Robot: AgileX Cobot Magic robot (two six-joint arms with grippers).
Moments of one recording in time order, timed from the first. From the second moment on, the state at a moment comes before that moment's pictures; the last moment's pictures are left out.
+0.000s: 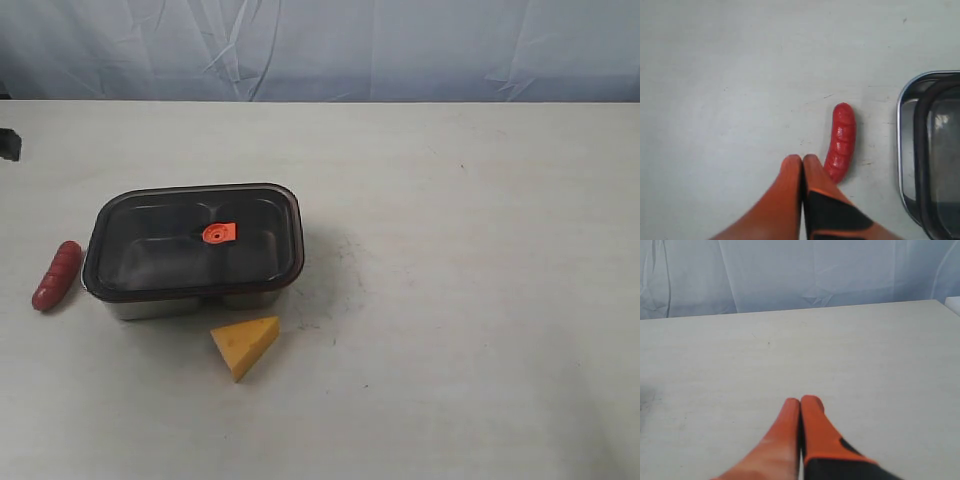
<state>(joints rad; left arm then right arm) -0.04 1.34 -0.96 0.19 0.78 -0.25 0.15 0.01 0.00 0.03 0.32 0.00</state>
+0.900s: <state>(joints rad) -0.04 0.85 -0.74 0.11 0.68 -0.20 0.15 0.01 0.00 0.30 -0.31 0.59</state>
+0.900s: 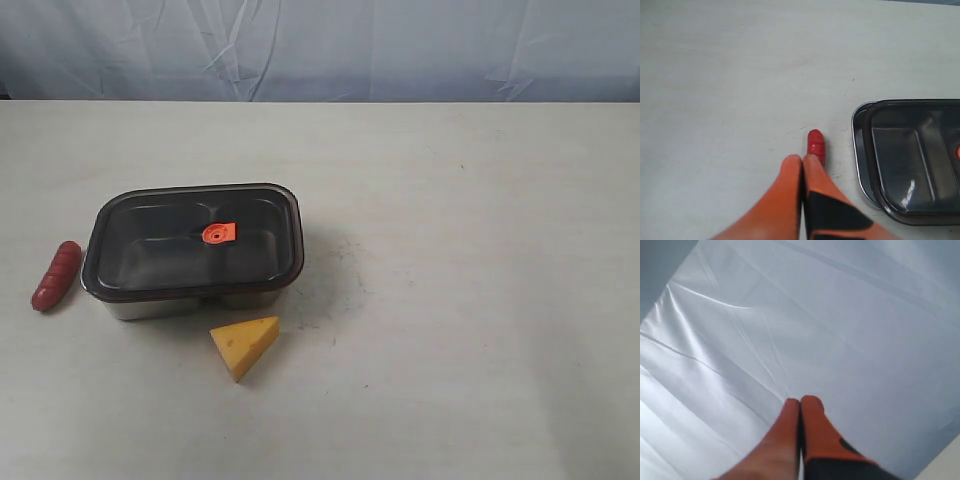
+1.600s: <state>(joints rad) -0.04 0.85 -0.74 0.09 0.70 -0.20 0.35 0.89 -0.58 -0.29 0.00 0.95</state>
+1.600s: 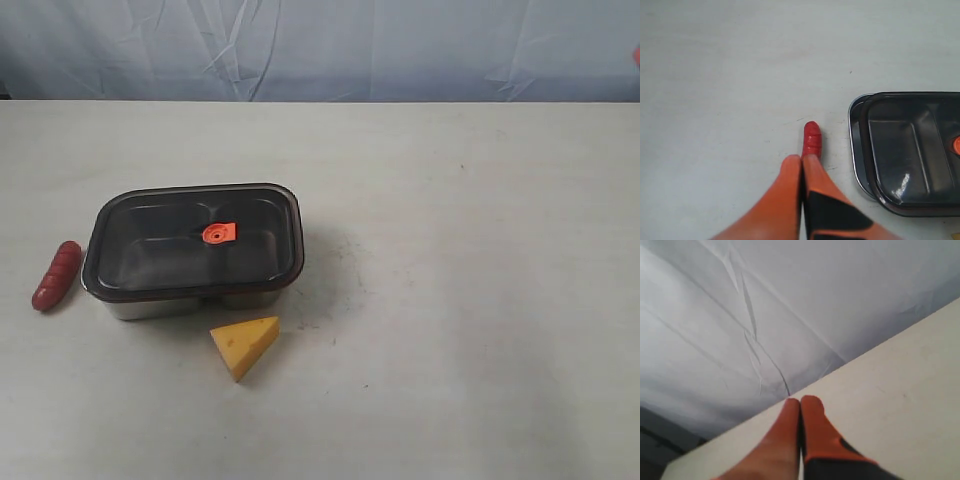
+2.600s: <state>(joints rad) -0.04 0.85 -0.70 0.08 0.72 -0.17 0.10 1.90 -1.37 -1.63 -1.12 2.08</state>
